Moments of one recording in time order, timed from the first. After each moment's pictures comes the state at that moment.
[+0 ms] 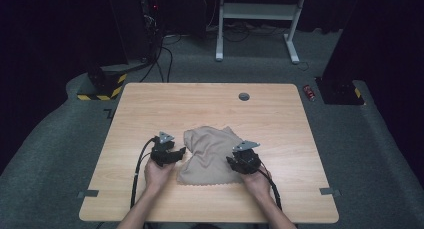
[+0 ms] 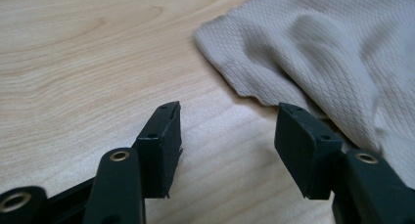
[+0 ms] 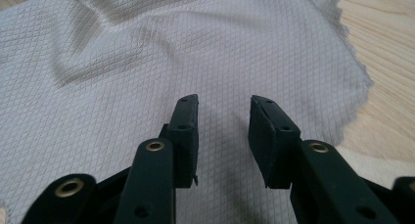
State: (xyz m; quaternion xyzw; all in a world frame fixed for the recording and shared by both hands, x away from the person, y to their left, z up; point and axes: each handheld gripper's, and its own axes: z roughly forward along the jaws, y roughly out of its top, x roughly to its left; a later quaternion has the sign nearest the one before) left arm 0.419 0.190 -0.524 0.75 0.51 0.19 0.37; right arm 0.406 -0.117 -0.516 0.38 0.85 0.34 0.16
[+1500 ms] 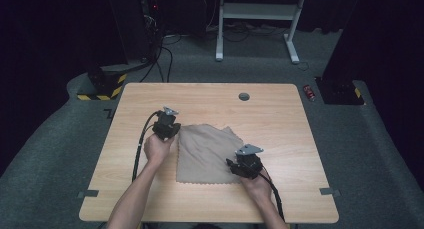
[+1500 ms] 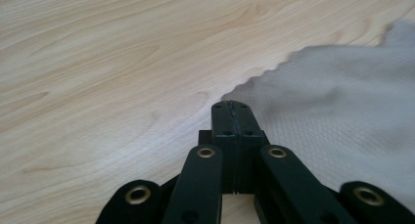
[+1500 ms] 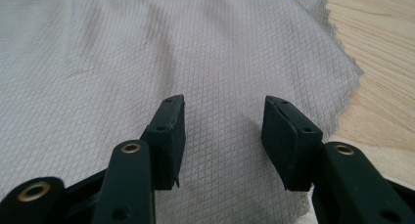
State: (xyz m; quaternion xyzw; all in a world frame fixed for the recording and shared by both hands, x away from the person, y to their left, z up) left arm 0.488 0.184 -0.477 0.79 0.50 0.21 0.29; right arm 0.397 -0.123 -0.524 0.38 0.83 0.36 0.18
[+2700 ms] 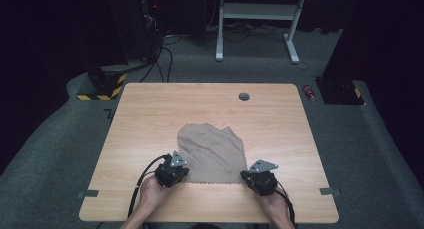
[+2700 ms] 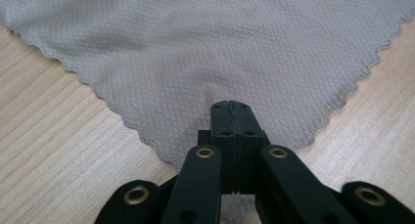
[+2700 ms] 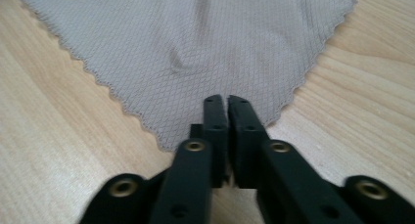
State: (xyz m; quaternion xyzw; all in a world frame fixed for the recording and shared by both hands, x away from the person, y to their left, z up) left arm 0.351 0.160 -0.507 0.87 0.36 0.14 0.30; right arm 0.346 -0.162 -0.517 0.35 0.86 0.35 0.16
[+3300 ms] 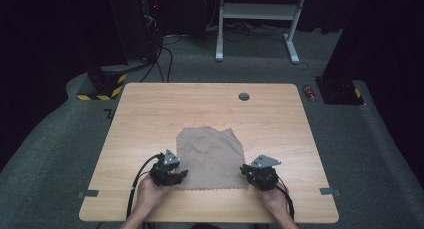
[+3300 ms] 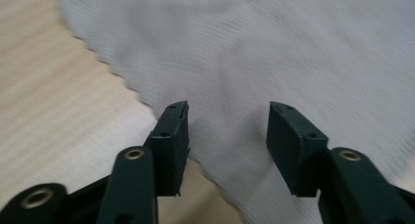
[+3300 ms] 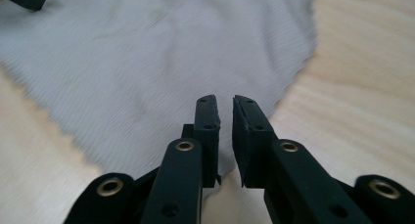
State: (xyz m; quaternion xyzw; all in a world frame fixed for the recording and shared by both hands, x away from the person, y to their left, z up) left arm 0.362 0.178 -0.513 0.83 0.42 0.16 0.33; right arm 0.358 -0.163 -0.507 0.35 0.84 0.37 0.17
